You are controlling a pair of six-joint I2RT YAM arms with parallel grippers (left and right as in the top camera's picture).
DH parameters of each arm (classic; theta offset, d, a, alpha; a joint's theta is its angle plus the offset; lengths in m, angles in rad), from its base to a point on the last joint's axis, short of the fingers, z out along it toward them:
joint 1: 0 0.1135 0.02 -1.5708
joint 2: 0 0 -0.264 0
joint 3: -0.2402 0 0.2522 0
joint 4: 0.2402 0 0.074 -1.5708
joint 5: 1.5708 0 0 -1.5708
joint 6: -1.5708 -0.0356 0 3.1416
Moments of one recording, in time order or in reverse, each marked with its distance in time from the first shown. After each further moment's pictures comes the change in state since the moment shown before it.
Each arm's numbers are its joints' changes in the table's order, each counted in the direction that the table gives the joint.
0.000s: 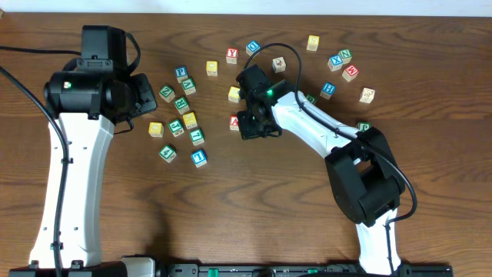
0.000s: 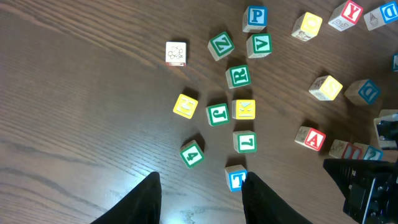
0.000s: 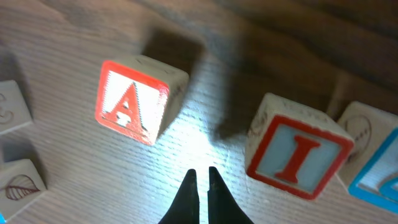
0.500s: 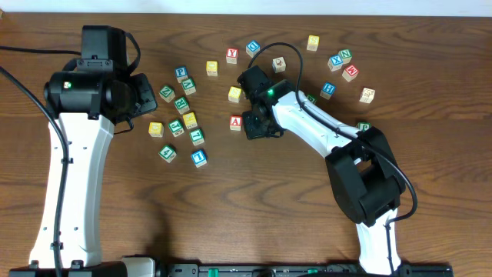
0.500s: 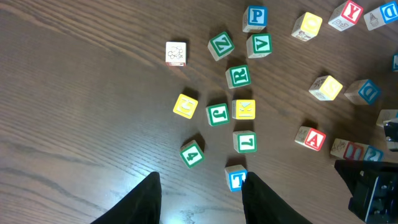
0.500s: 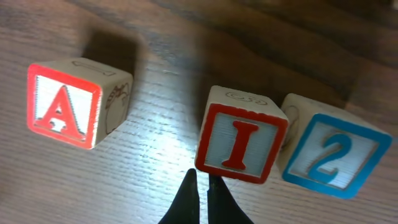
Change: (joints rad) left arm 0.000 0.000 0.000 0.000 0.000 0.000; right arm -0.001 0.000 0.000 0.032 0.116 -0.004
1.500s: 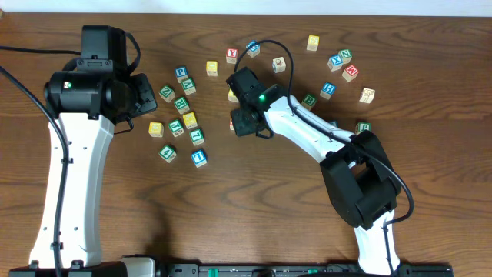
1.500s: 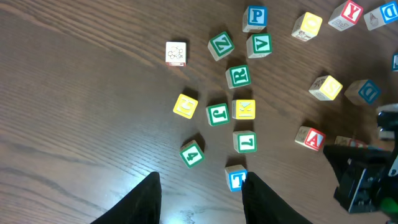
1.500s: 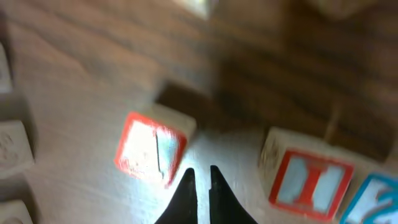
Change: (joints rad) left arm 0.000 0.000 0.000 0.000 0.000 0.000; right arm 0.046 0.000 0.000 -0.158 0.025 0.003
